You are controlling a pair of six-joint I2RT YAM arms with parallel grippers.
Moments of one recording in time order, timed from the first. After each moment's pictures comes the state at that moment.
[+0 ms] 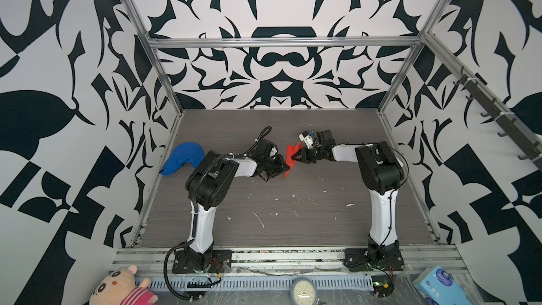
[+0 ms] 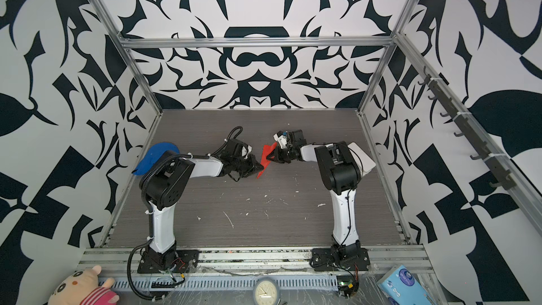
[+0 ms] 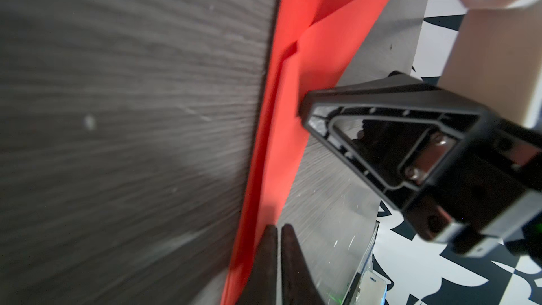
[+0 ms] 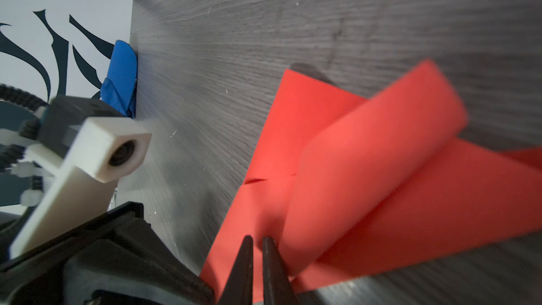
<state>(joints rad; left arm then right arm) -0.58 2.02 1.08 0.14 0.56 -0.98 0.30 2.14 1.24 0.00 -0.78 0.39</state>
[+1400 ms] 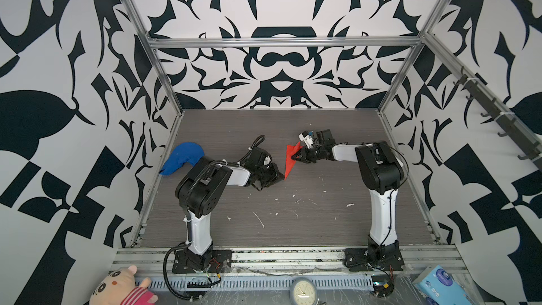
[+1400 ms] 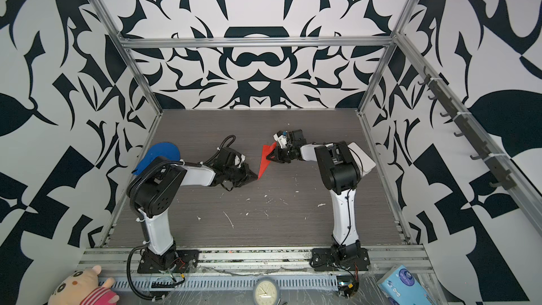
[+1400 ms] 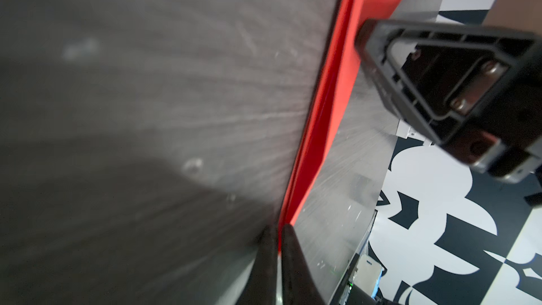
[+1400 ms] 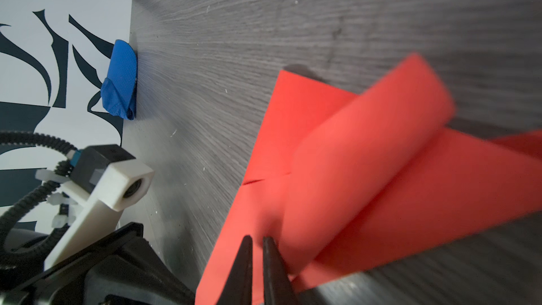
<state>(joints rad) -0.58 1.89 0.87 0.18 0.57 -1.02 0.30 2.15 1.25 -0.02 -0.79 0.39</state>
